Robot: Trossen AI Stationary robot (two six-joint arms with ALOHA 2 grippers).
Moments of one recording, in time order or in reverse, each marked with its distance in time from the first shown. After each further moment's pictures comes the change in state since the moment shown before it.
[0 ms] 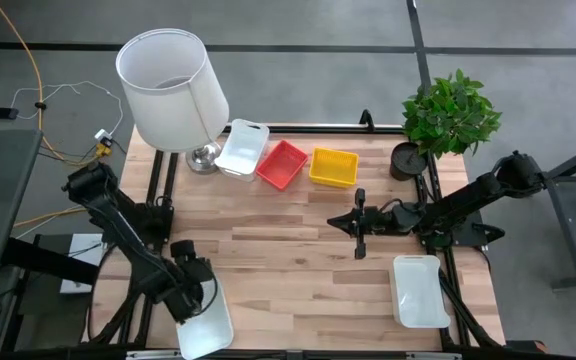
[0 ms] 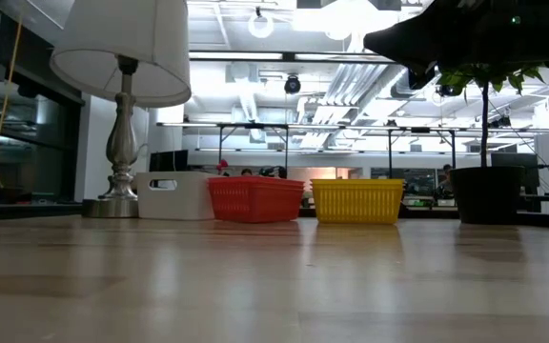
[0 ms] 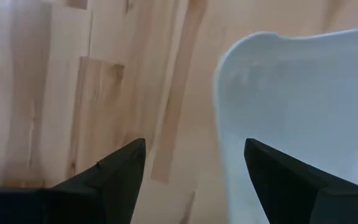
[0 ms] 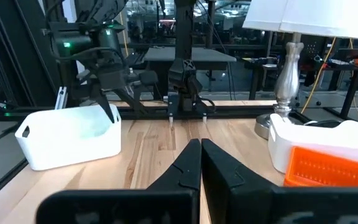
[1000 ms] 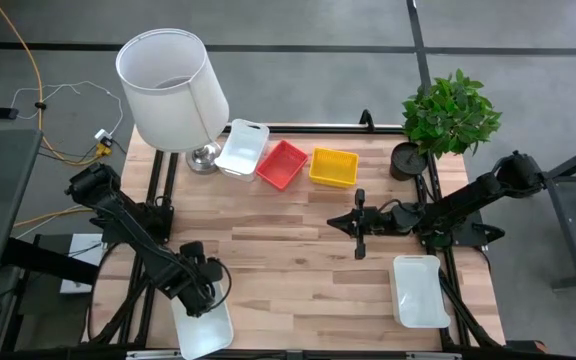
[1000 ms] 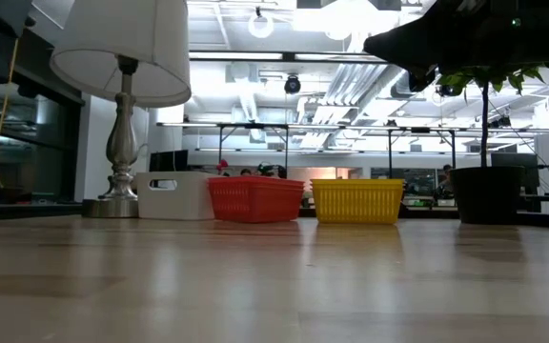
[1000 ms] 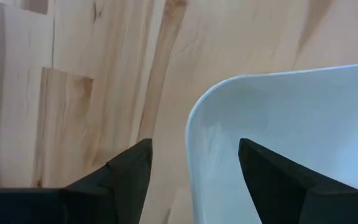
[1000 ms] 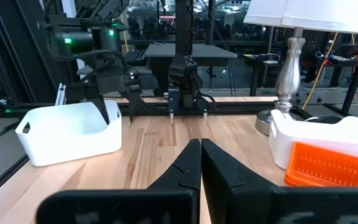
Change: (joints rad) left arm 0.094 0.028 0.000 0.105 0.095 0.080; right arm 0.000 0.000 0.000 -0.017 -0.001 0.008
